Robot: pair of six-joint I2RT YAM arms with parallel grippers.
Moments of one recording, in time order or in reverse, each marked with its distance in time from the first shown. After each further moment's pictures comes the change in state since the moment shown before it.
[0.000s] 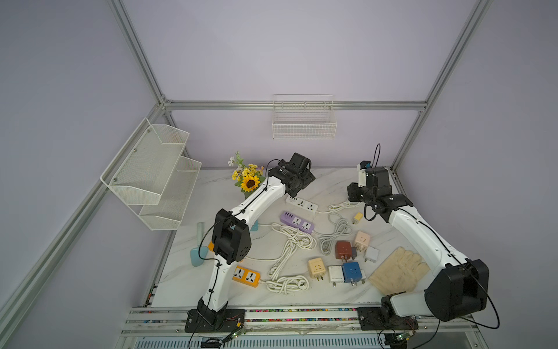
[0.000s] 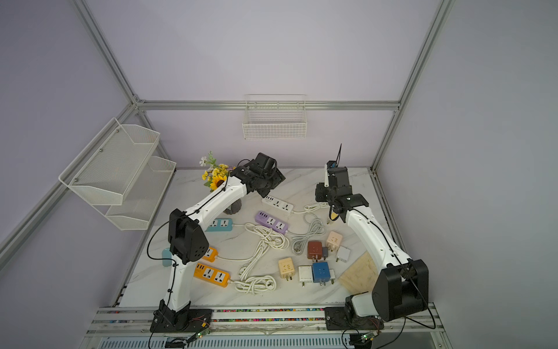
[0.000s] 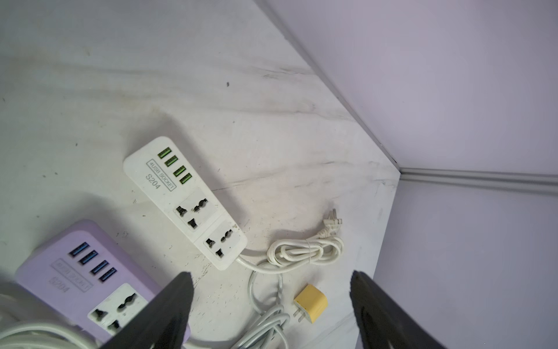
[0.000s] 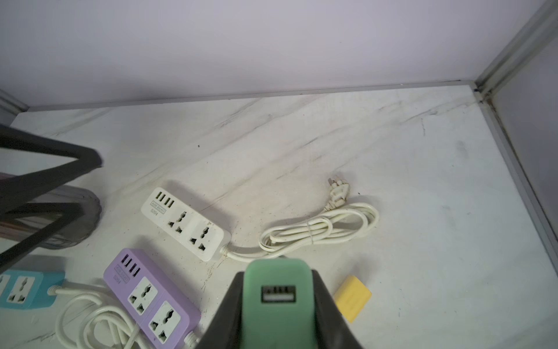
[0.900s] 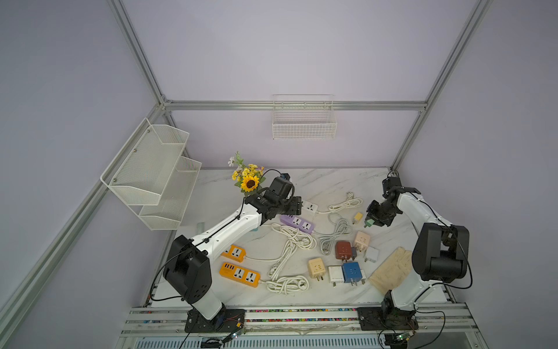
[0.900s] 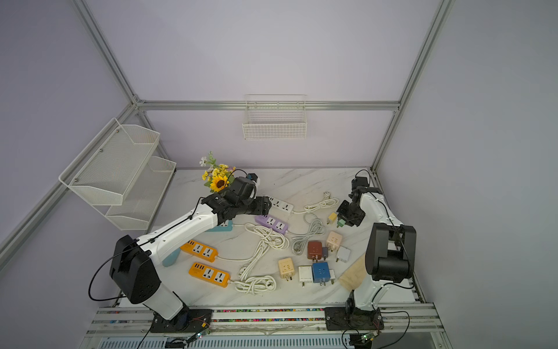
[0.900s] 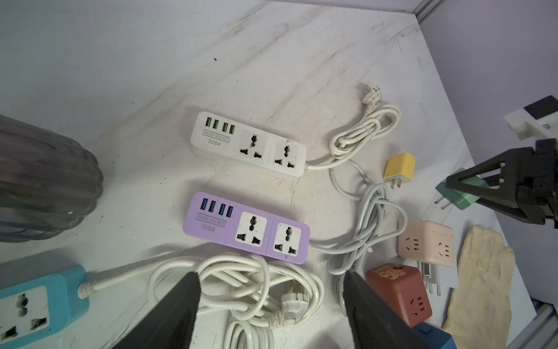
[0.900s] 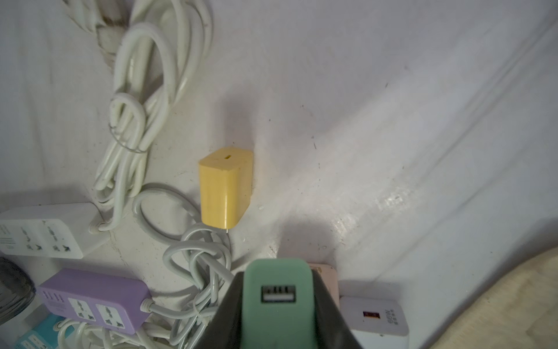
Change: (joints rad) left arm -0.033 -0.488 -0.739 0.247 0.073 0.658; right arm -0.320 0.328 0.050 -0.446 -0.262 0.321
